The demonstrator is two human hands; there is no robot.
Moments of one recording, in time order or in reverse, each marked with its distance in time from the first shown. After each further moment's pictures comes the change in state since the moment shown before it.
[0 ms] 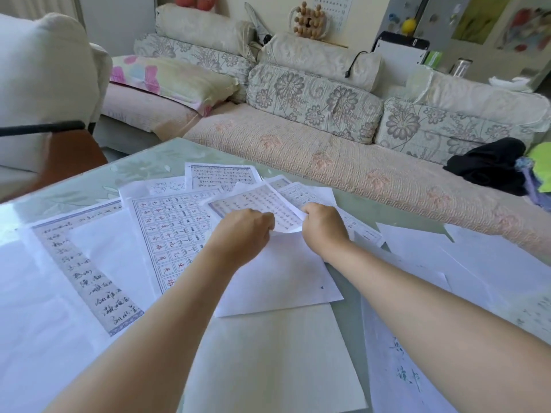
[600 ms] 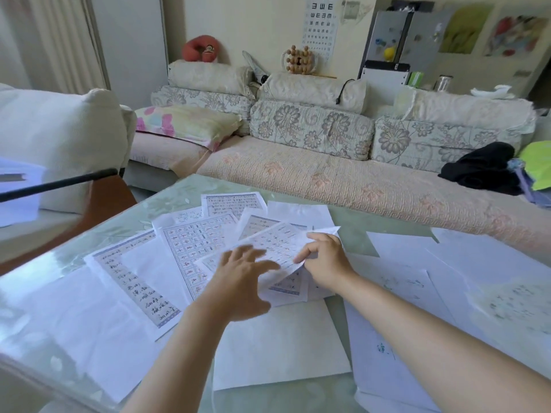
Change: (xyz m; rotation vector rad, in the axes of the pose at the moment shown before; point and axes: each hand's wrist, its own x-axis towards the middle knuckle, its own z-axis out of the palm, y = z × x) left_hand -0.094 0.041 -0.074 -0.008 -0.232 -0.017; right_hand -0.088 -0.008 -0.042 0.398 -0.056 0.016
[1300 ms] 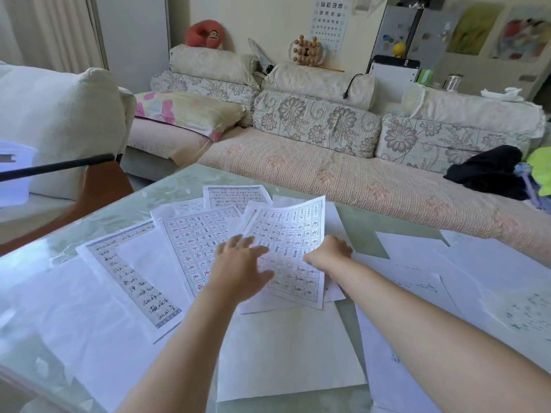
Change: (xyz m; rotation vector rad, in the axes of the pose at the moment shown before) left_hand 0.035 -0.031 0.029 -0.025 -0.002 -0.234; right_hand 0.046 -0.001 0.033 -0.172 -0.030 0.555
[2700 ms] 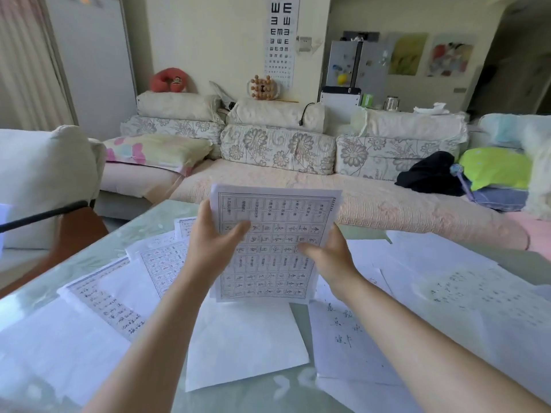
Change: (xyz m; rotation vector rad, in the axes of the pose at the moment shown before) left_hand -0.037 0.085 -0.115 -1.119 0.395 0.060; right_hand -0.106 0.059 -0.120 0.887 0.020 -0.424
